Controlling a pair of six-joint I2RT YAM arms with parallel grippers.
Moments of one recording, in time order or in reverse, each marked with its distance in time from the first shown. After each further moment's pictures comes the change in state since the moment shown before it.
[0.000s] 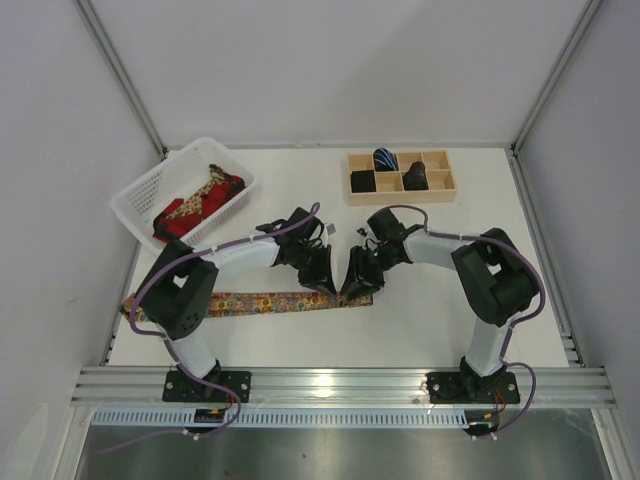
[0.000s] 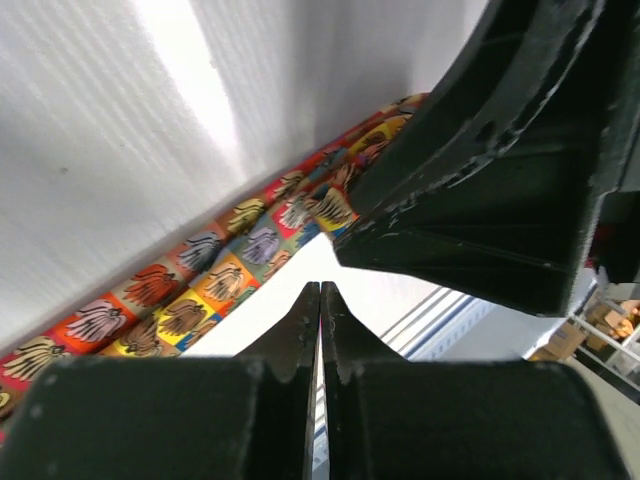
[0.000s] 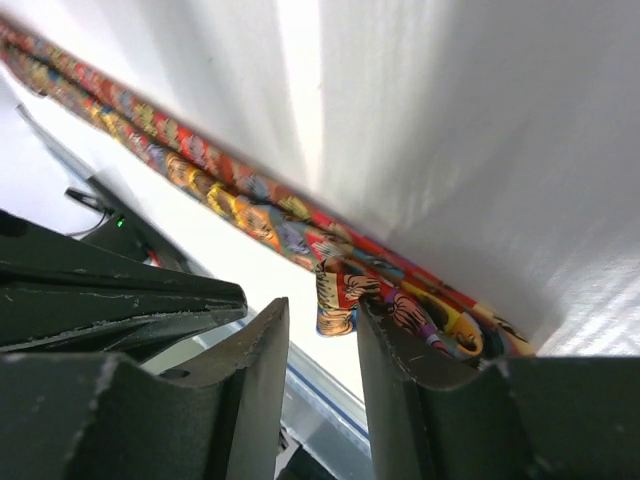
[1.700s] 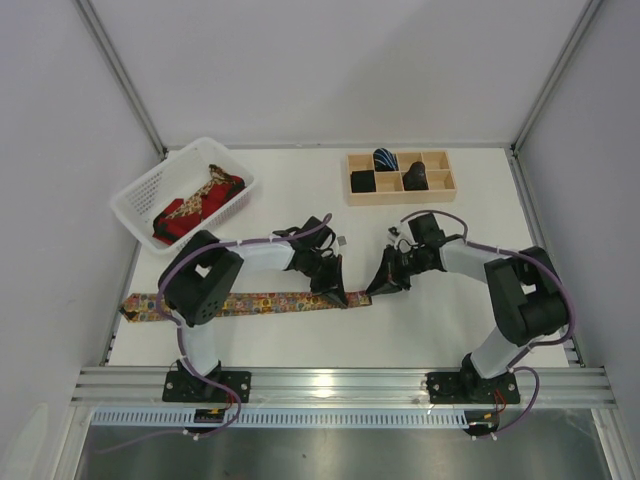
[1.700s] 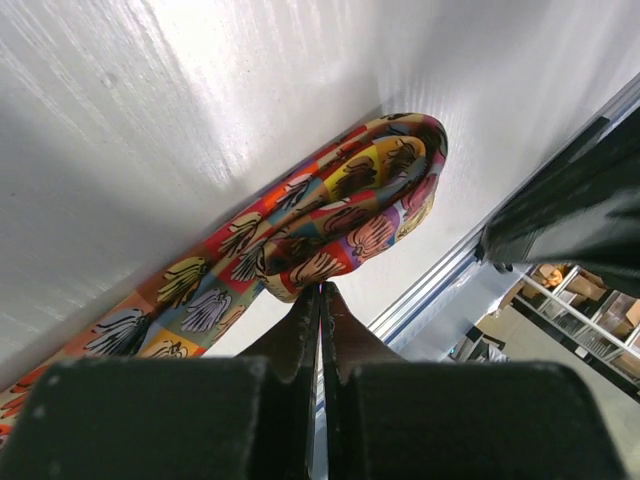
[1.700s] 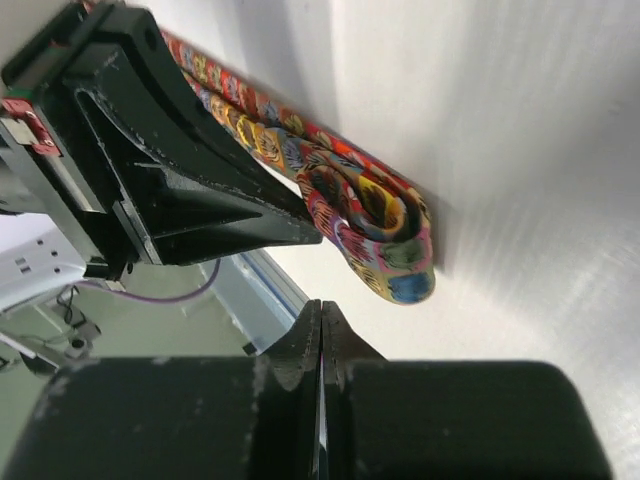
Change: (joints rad) left arm -0.045 0.134 0.012 0.099 0.130 -0.107; right arm -0.220 -0.215 -0.232 0.066 -0.195 -0.087
